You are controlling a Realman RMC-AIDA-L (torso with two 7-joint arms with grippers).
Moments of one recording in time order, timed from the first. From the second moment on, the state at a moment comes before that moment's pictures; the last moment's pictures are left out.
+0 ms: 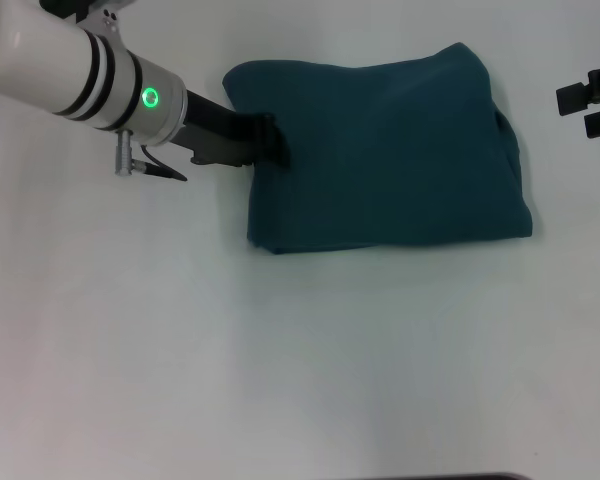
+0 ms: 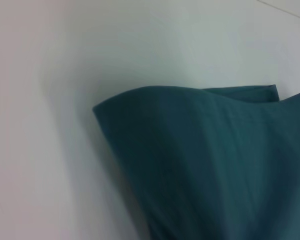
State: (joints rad) left arm -0.88 -2.16 -2.11 -0.66 -0.69 1.14 -2.83; right arm 0.71 1.77 -0.52 -0.69 -2.42 -1.83 2.46
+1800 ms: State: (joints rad) left arm -0.64 -2.05 -2.28 -0.97 -0.74 1.28 -2.75; right arm 0.69 1.78 -0.52 -0.69 -2.39 -1.82 2.42
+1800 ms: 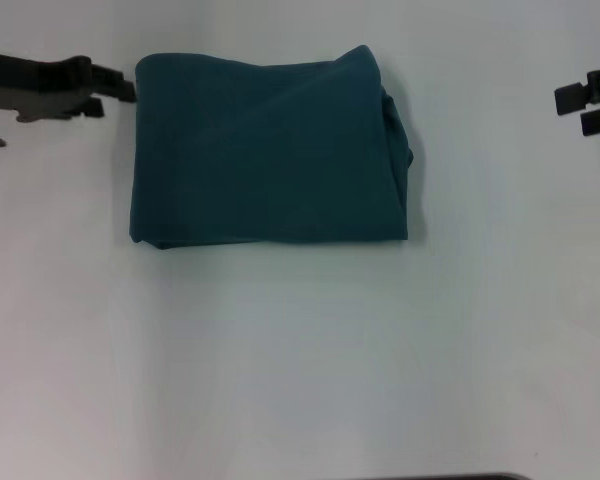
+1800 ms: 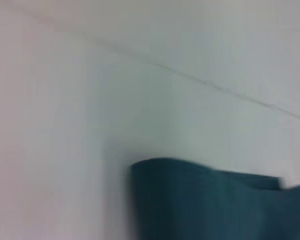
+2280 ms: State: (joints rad) left arm -0.41 -2.16 -2.45 -0.99 -1.33 1.66 -1.81; right arm 0.50 1.96 -0.39 -0.84 -1.95 -1.82 1.73
